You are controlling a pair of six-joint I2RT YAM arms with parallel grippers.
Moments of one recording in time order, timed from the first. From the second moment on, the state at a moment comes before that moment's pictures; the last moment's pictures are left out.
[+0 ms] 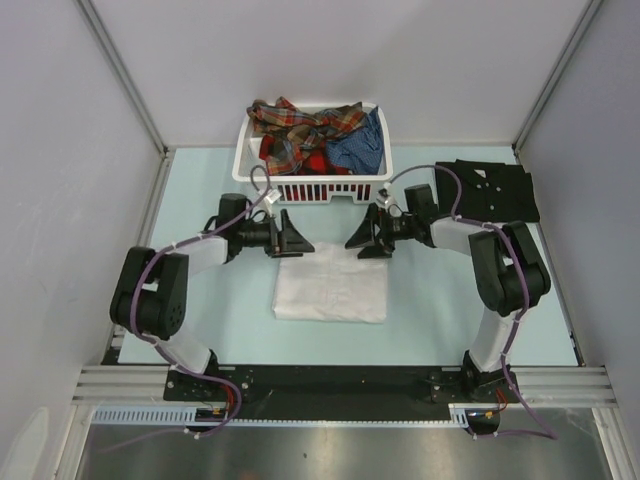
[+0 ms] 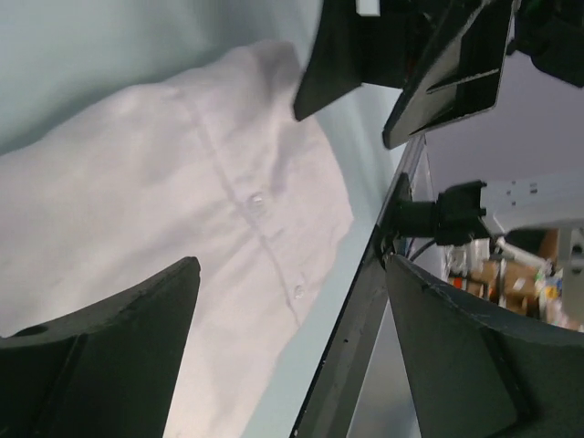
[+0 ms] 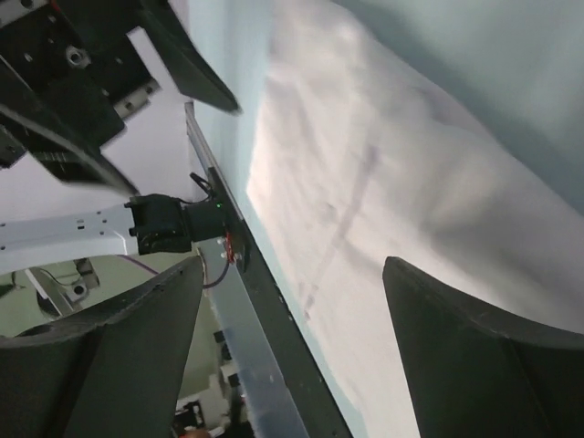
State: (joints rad) left arm -0.17 1.66 0.82 0.10 1.02 -0.49; right arm 0.28 1.86 1.02 -0.01 -1.00 0.61
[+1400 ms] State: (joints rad) left arm -0.32 1.64 0.58 -0.26 1.08 -0.38; right arm 0.53 1.83 0.73 0.04 -1.11 0.65
